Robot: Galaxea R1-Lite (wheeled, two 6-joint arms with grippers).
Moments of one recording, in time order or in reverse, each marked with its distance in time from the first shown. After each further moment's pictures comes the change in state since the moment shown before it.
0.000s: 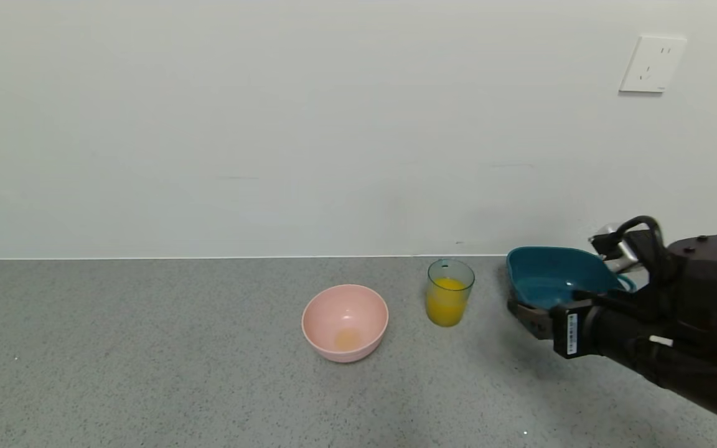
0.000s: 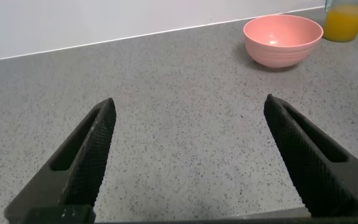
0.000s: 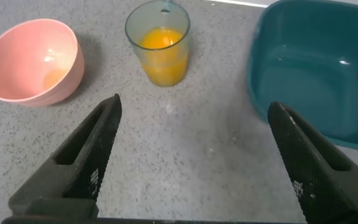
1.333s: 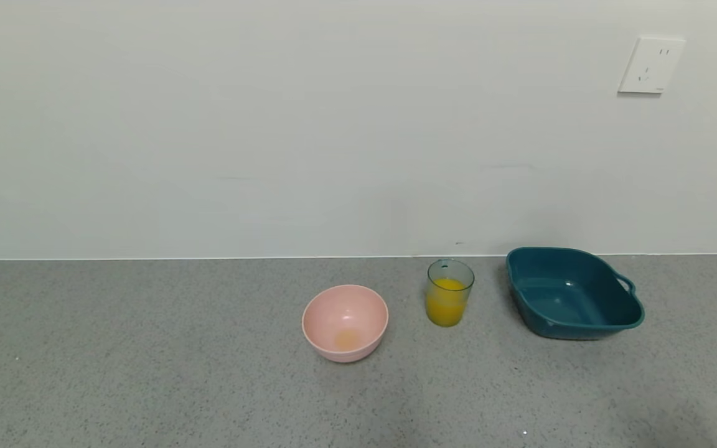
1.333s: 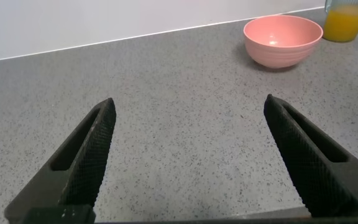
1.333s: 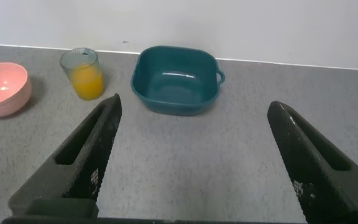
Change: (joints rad) left arm 0.000 0.000 0.000 0.000 0.000 0.000; right arm -0.542 -0.956 0.045 0.603 0.263 -0.214
